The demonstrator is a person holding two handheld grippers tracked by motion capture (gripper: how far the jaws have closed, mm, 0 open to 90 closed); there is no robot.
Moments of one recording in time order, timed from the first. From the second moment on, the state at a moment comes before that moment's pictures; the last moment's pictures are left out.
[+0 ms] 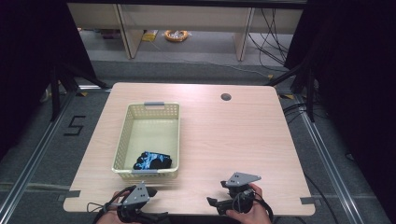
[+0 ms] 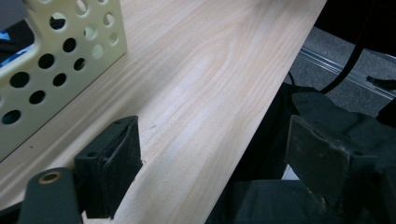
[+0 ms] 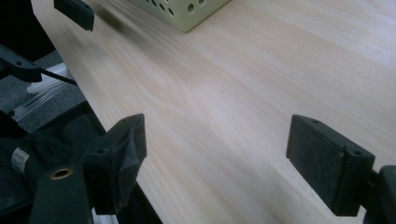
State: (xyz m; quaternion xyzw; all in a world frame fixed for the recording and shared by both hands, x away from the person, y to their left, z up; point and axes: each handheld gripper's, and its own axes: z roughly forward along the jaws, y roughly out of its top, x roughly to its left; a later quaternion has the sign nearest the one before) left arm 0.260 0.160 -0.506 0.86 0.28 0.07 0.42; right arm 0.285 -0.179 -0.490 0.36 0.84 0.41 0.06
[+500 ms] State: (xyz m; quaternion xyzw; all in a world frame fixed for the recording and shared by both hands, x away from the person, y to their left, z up) left arm 0.259 0.158 -0.508 0.86 0.28 0.06 0.42; right arm 0.270 -0.188 -0.494 0.35 0.84 0.40 0.07
